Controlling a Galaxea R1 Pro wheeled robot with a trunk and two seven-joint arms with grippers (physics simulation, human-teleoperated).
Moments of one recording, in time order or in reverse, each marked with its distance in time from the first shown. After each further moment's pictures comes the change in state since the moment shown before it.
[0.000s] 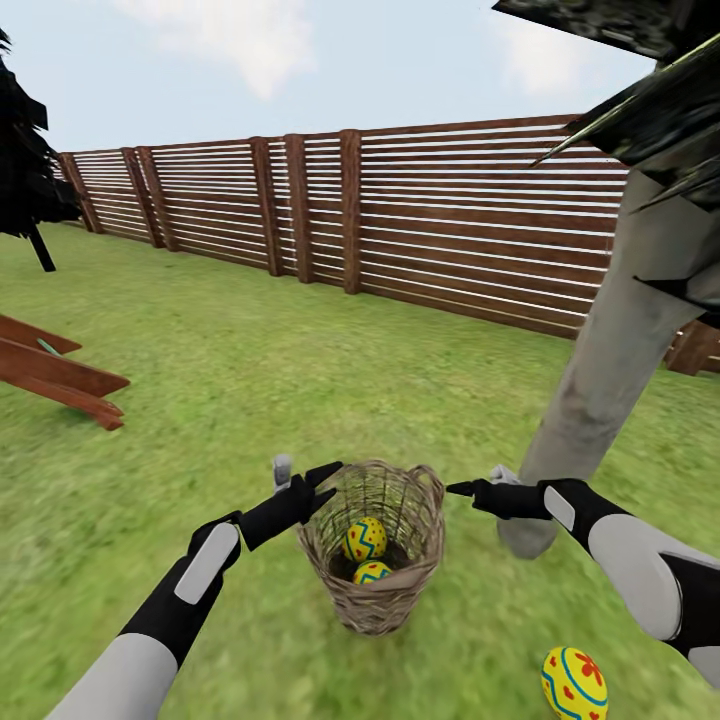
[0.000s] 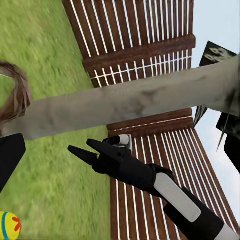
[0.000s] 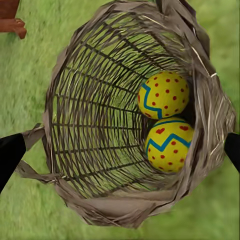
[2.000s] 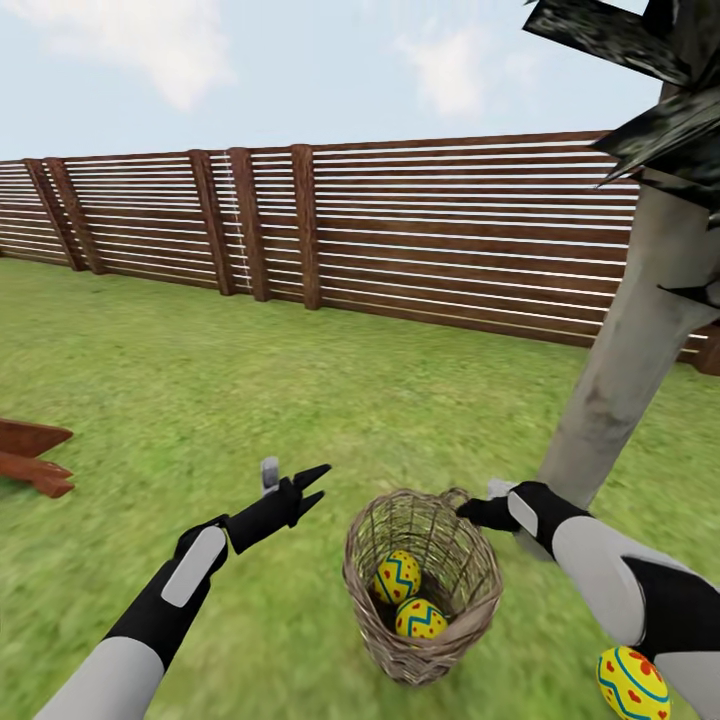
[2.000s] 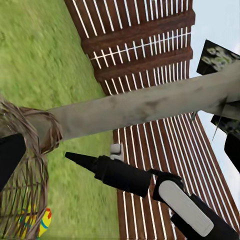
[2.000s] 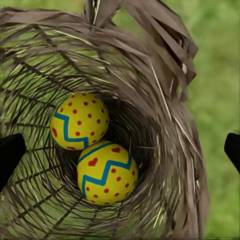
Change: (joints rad) left arm 0.008 0.039 0.012 0.009 0.005 -0.004 0.003; right arm 0.011 0.109 0.031 0.005 0.051 -0.058 -0.609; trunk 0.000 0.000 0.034
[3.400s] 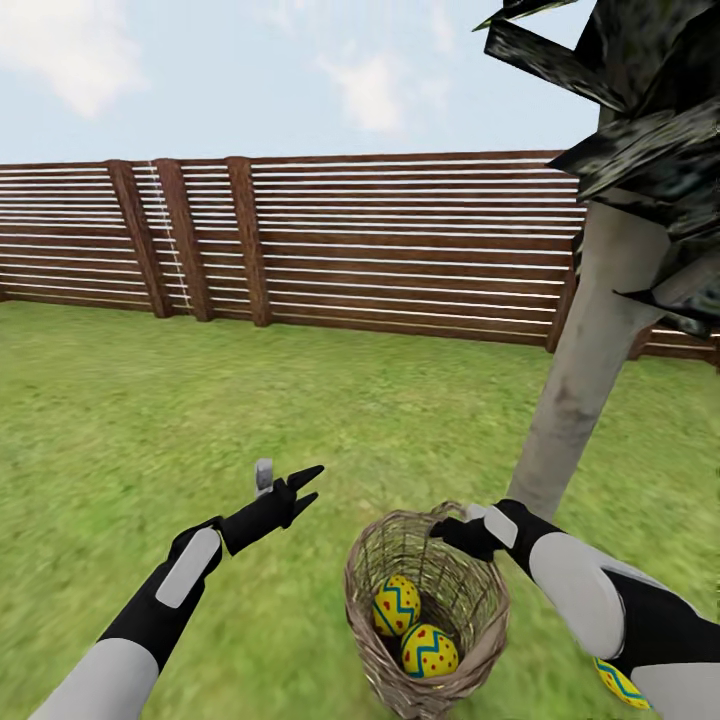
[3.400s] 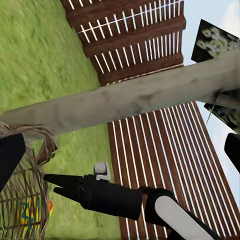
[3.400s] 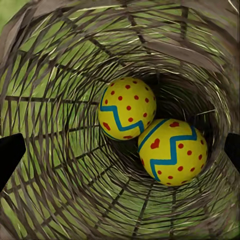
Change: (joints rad) left arm 0.002 0.012 0.019 0.011 -0.001 -0.001 -0.003; right arm 0.044 0.077 -0.093 0.031 -0.161 0.062 -0.100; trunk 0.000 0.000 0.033
